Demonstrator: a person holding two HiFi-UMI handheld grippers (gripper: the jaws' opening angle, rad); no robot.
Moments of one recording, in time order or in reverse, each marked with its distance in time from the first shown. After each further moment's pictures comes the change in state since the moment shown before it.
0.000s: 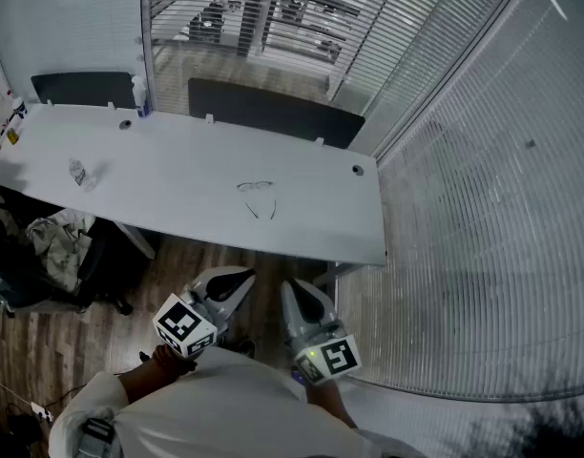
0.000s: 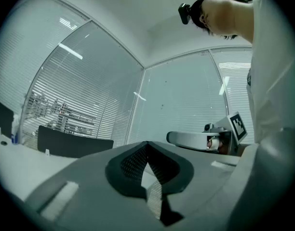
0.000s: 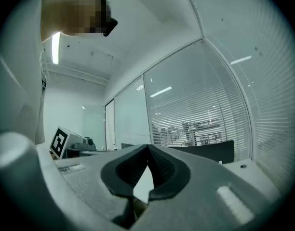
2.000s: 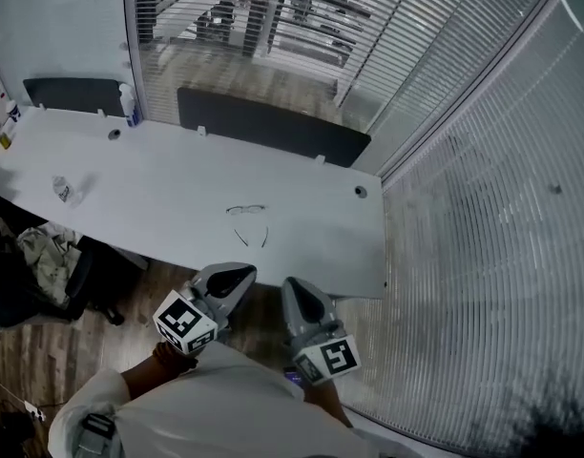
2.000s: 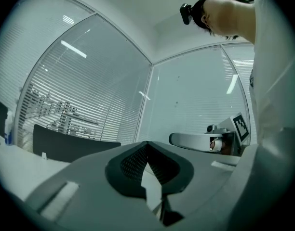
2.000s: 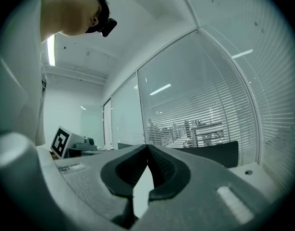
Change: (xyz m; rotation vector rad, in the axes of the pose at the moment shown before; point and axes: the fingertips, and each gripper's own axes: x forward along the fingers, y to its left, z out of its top) left arm 0.105 0.094 -0.013 -0.014 -0.002 0.060; right arm 0.085 -0.108 -0.017 0.035 0.003 0.034
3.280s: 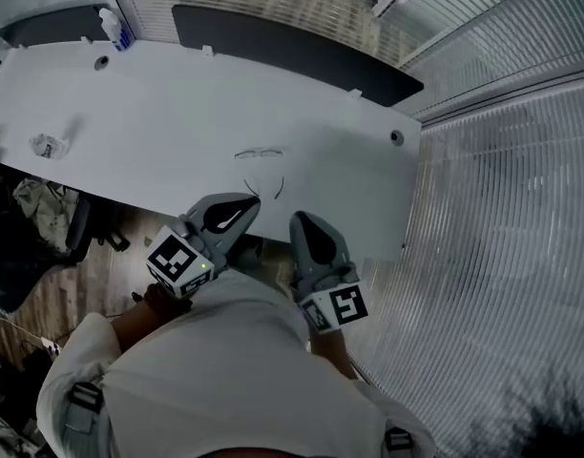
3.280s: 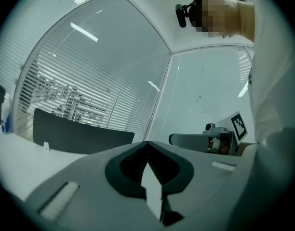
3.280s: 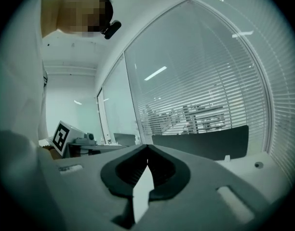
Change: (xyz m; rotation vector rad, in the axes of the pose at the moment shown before) left arm 0.064 0.136 -0.008 -0.116 0.126 0.045; right arm 0.131 -0.073 -0.036 0.085 0.180 0.004
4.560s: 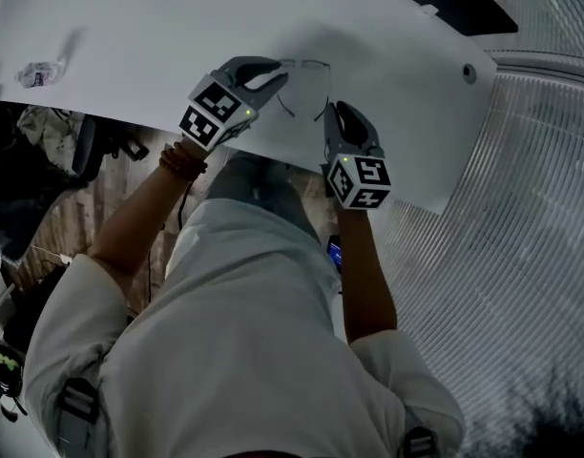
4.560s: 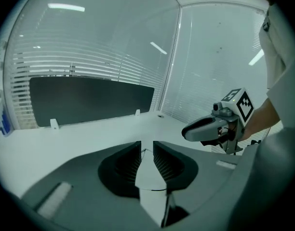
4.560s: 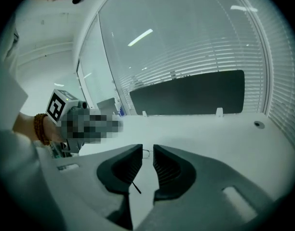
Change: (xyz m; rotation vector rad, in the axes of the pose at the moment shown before) left arm 0.063 0.159 -0.166 0.113 0.430 0.081; right arm 0.089 -0.111 -0.210 0.103 0.381 -0.112
